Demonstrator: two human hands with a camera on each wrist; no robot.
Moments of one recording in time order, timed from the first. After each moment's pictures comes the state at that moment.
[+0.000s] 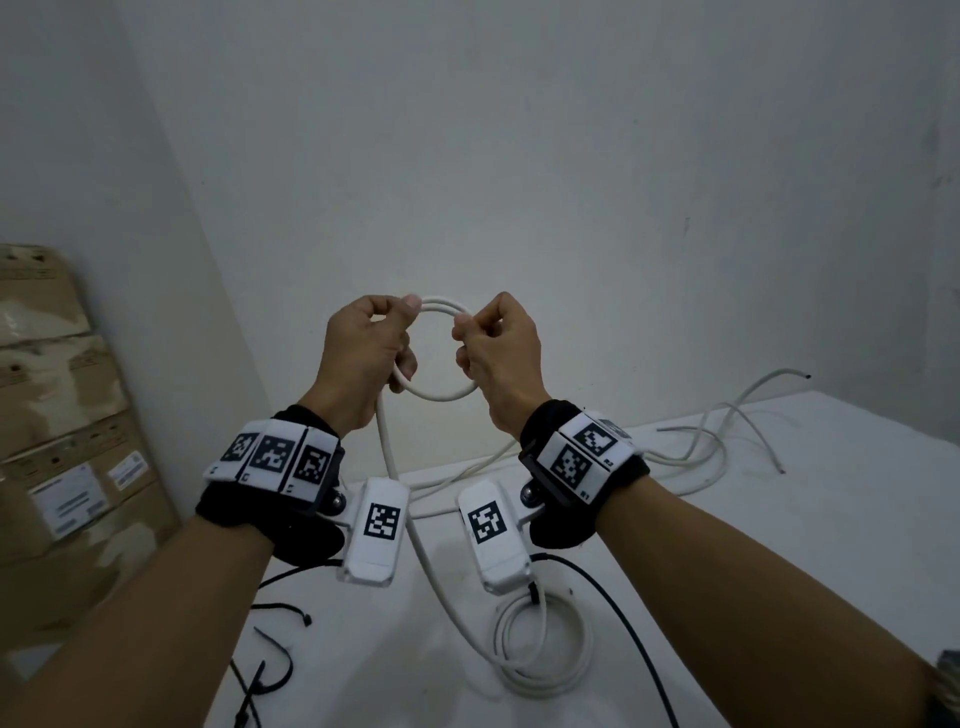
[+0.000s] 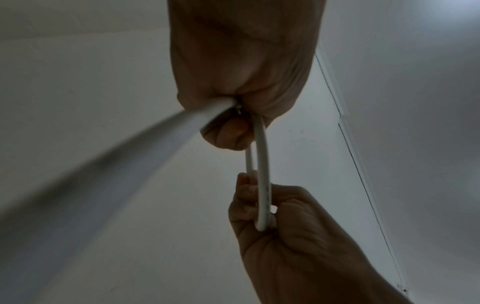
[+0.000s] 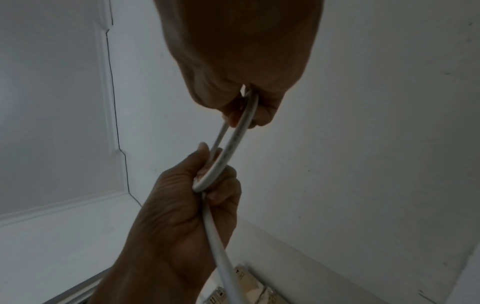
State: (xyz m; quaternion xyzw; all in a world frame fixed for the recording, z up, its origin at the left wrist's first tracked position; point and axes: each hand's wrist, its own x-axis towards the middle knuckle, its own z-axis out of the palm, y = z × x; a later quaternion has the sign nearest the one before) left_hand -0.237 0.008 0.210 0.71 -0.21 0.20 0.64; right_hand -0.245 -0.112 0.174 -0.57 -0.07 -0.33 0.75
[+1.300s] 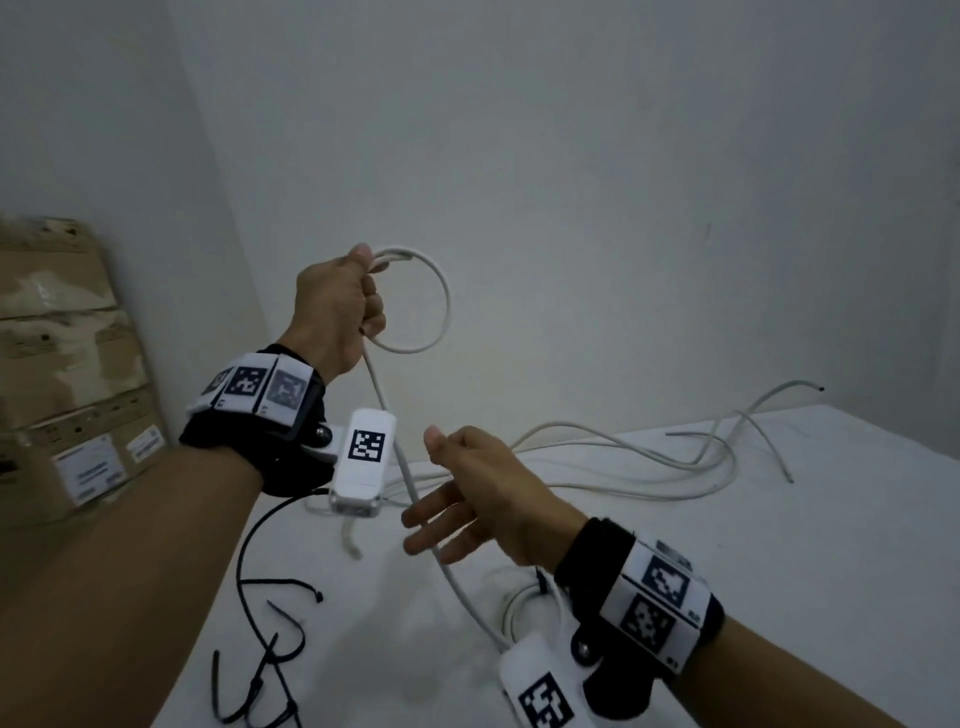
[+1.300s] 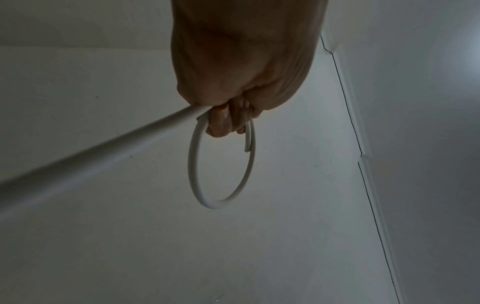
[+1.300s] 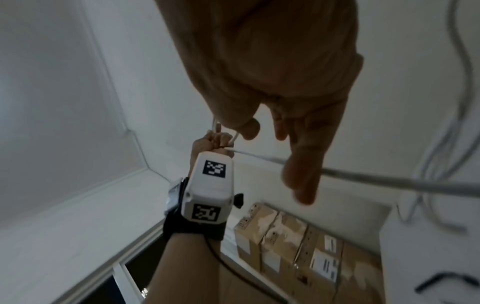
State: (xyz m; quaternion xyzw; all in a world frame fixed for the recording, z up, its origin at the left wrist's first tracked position) left_hand -0.221 0.041 0.247 0.61 -0.16 0.18 0.76; right_hand -0.335 -0.077 0.125 -0.68 -0.09 0.09 0.73
